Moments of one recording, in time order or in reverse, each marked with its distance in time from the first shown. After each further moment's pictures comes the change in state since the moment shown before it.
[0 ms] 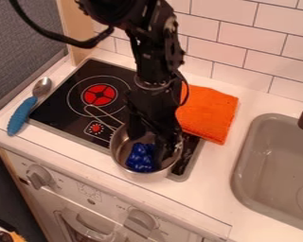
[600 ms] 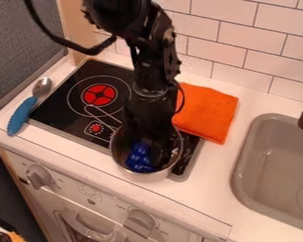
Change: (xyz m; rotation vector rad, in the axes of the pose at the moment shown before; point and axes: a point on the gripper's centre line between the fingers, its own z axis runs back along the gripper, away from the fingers) arm -0.005 0.006 -0.023 -0.013 0.083 0.032
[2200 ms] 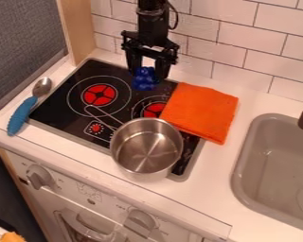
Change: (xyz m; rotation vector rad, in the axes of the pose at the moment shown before) arm 0.095 0.110 0.038 -0.007 -0.037 0.318
